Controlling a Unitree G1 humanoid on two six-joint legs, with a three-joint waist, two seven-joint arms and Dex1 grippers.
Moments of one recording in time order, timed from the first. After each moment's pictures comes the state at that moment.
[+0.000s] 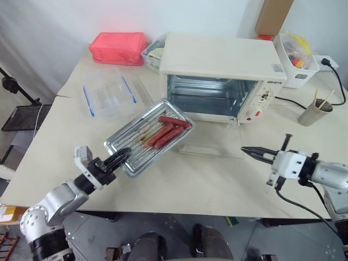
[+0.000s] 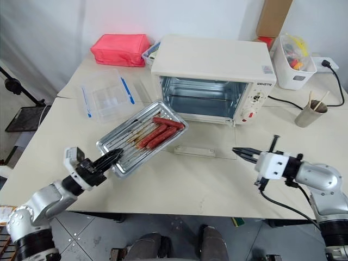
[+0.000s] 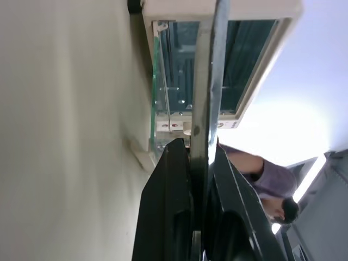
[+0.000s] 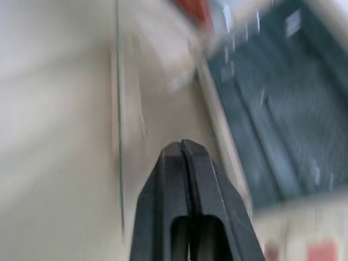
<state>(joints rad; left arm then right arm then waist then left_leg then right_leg) -0.08 0.33 0.65 0.00 -1.94 1.29 0.20 -0.17 -0.86 -0.09 0.23 0.24 -0.61 1.00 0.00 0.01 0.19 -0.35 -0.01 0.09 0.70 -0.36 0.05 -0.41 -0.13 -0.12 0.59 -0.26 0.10</state>
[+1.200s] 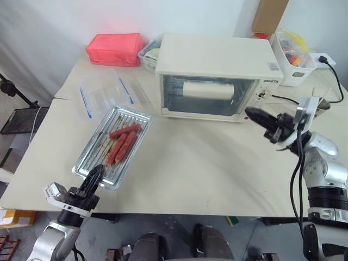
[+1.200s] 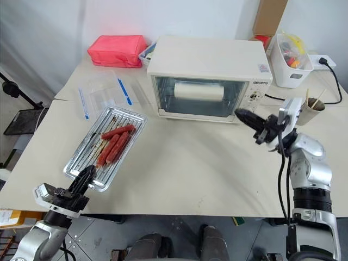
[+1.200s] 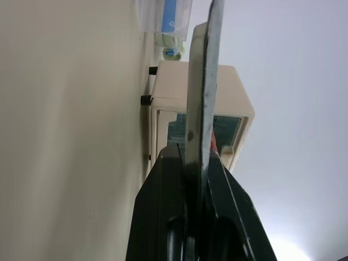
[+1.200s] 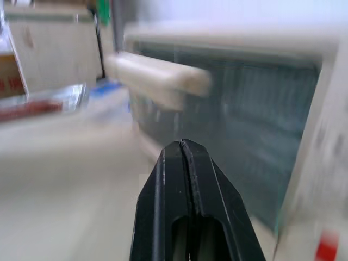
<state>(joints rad) 0.22 0.09 0.76 -0.22 -1.96 1.04 0.15 -0.54 -0.61 -0.25 0.28 0.65 0.12 1.11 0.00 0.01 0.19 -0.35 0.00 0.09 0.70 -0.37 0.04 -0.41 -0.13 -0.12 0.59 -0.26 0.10</state>
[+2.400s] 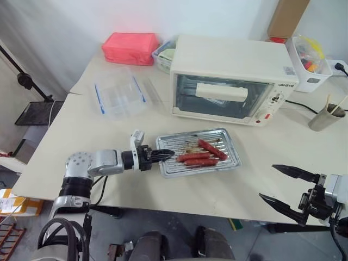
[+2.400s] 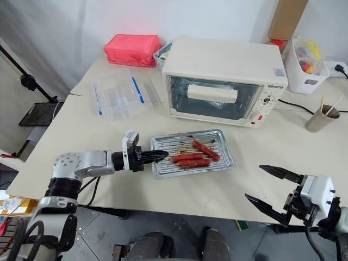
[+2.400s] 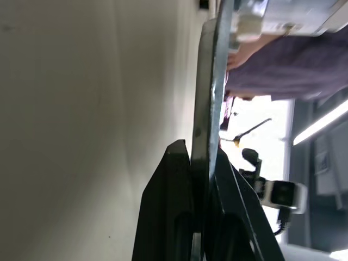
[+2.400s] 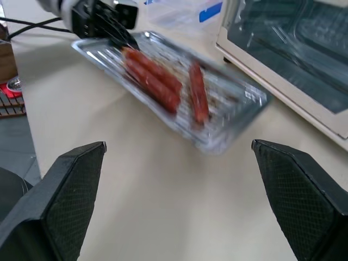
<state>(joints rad) -0.71 0.44 0.05 0.56 -1.66 1.42 0.06 0.45 -0.68 -0.57 -0.42 0.63 0.02 1.15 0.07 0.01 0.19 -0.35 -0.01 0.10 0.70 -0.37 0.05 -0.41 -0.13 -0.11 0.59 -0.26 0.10</state>
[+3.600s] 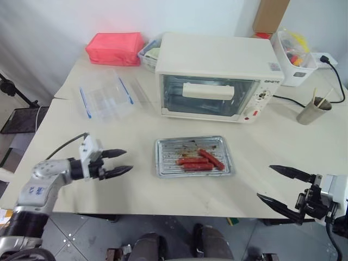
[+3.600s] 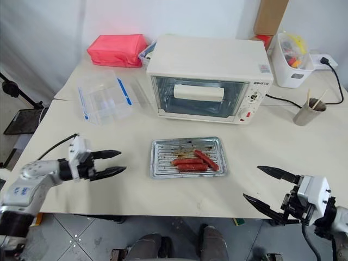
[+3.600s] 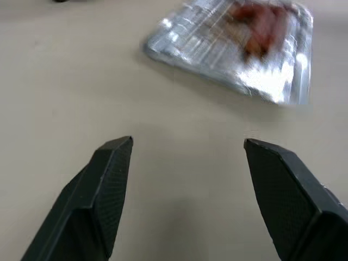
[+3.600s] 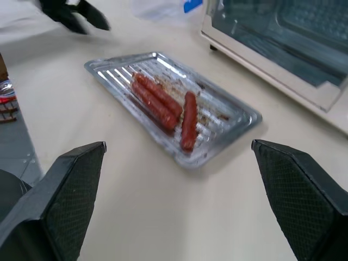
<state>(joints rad) -0.16 0.84 0.08 0.13 -0.47 0.07 -1.11 0.34 -0.70 -0.50 -0.32 0.61 0.00 1.20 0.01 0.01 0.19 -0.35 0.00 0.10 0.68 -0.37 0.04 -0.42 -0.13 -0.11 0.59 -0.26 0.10</state>
